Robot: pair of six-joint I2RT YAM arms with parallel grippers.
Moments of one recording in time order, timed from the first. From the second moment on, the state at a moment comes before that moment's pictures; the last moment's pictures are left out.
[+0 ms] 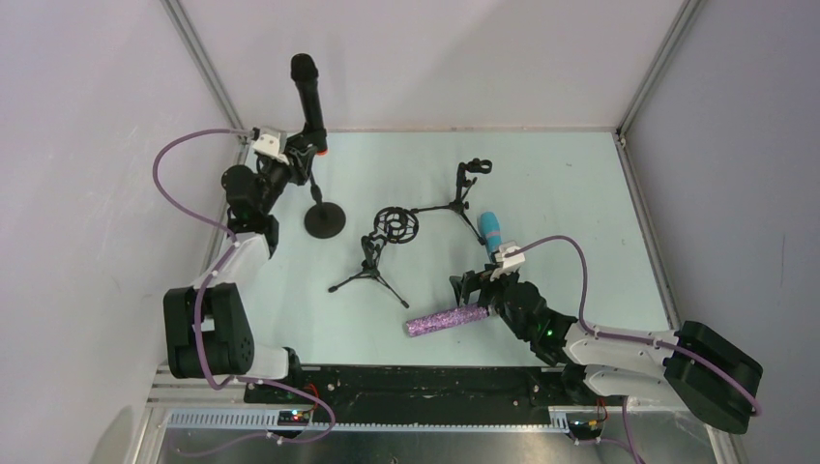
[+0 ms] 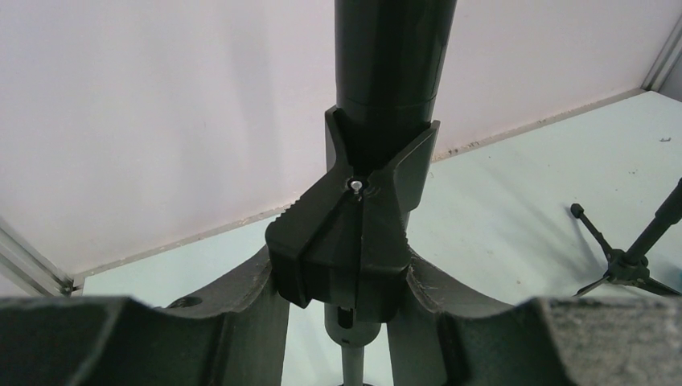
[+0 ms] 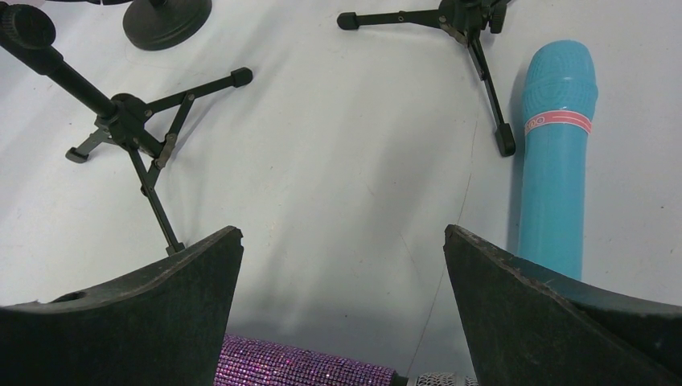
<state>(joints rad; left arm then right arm) 0.10 1.39 0.82 0.72 0.50 0.01 0.98 1.04 0.21 0.61 0.47 0.33</state>
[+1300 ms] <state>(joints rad) 0.10 0.97 0.69 0.73 0.34 -0.07 0.92 1.00 0.21 0.59 0.45 0.39</state>
